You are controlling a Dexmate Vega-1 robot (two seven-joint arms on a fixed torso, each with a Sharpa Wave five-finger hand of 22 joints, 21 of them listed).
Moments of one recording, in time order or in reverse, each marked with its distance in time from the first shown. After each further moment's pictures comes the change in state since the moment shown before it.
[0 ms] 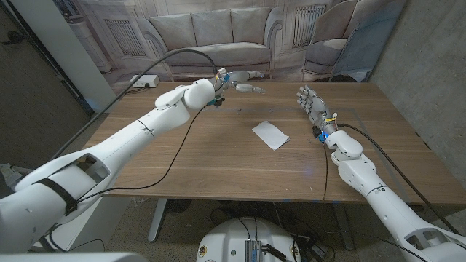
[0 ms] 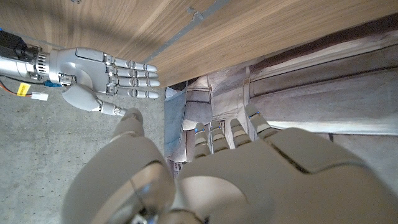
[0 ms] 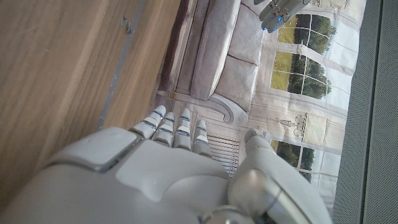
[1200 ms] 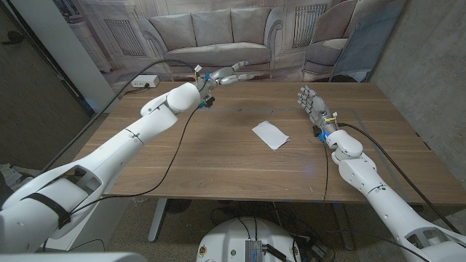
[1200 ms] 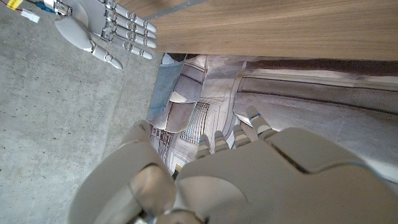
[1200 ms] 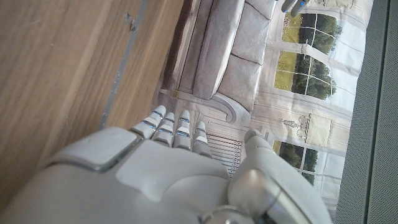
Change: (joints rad) left arm 0.100 0.019 -0.140 0.028 -0.298 -0.046 0.058; left_hand -0.140 0.066 0.010 0.098 0.019 -0.177 -0.033 -0.023 -0.005 -0.175 0.027 -0.032 0.000 -0.119 0.054 -0.015 0.005 -0.046 -0.006 0.000 0.007; right arm 0.003 -0.004 0.004 -0.004 -0.009 -0.021 -0.009; right_hand 0.000 0.000 0.000 0.008 0.000 -0.028 -0.003 -0.004 0.000 -0.019 0.002 -0.008 0.000 -0.004 -0.004 0.000 0.000 0.000 0.000 0.000 0.000
